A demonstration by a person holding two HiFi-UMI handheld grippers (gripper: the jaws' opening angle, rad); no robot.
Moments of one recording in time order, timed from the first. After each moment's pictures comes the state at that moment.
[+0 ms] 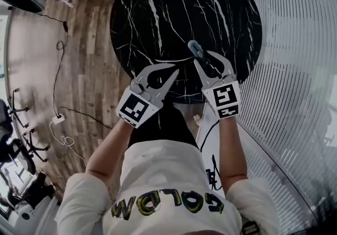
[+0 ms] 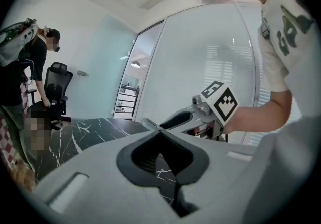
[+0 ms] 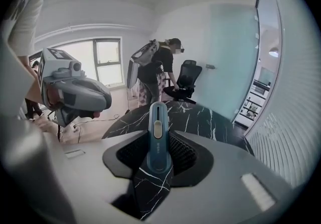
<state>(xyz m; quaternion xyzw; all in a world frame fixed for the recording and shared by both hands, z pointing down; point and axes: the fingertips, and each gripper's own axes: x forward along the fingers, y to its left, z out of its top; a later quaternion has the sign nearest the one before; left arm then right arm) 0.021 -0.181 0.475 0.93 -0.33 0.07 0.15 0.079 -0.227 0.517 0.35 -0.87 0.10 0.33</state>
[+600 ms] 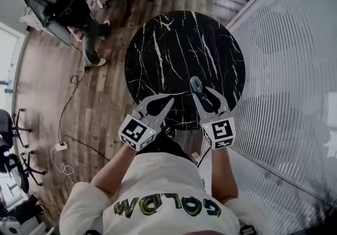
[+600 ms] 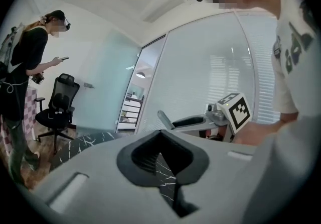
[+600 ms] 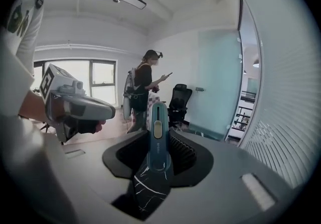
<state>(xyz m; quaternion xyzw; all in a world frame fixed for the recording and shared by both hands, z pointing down) 0.001 -0.142 0.360 0.92 -0.37 0.02 0.16 0.079 -0.179 0.374 0.41 -0.89 0.06 0.22</state>
